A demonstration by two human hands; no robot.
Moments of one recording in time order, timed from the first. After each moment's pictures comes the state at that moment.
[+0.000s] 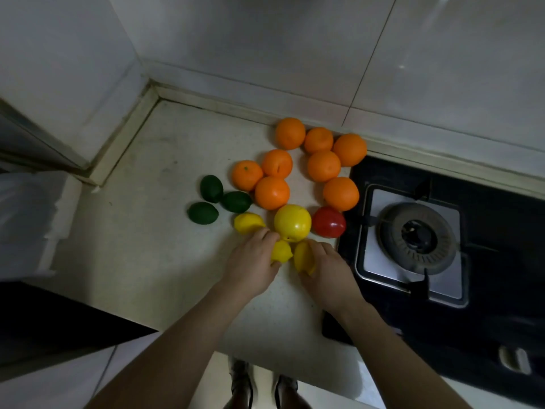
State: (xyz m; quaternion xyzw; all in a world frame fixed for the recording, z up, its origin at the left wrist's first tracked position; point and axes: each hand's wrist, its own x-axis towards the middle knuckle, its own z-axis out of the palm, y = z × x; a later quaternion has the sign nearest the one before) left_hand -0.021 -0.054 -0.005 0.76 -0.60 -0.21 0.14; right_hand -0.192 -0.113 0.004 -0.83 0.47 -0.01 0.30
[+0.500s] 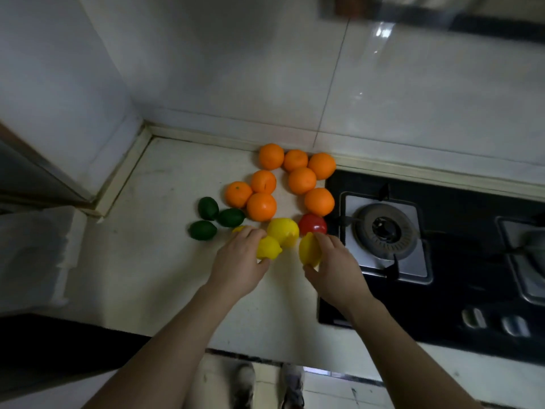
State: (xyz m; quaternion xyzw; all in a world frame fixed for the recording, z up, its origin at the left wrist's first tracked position) left_hand -0.003 -0.030 0.060 0.73 -0.64 -0.14 0.20; right_hand -0.206 -0.081 0.083 -0.82 0.52 -0.10 0.23
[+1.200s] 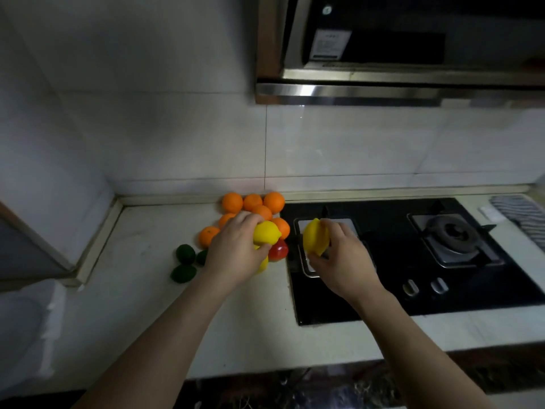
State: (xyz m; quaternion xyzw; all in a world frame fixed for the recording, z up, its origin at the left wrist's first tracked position) left_hand -0.035 -0.018 0.192 0.63 -0.72 -0.05 0.28; right_hand -0.254 -0.009 0.207 -0.76 0.58 -0.27 0.11
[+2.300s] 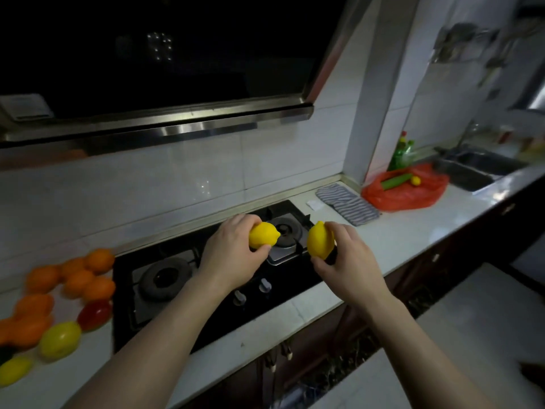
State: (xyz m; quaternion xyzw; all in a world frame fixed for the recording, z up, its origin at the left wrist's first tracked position) left_hand -0.466 -0.011 0.265 0.45 -0.83 -0.09 0.31; right_hand -0.670 0.093 0.270 -0.62 0.72 -0.31 0.00
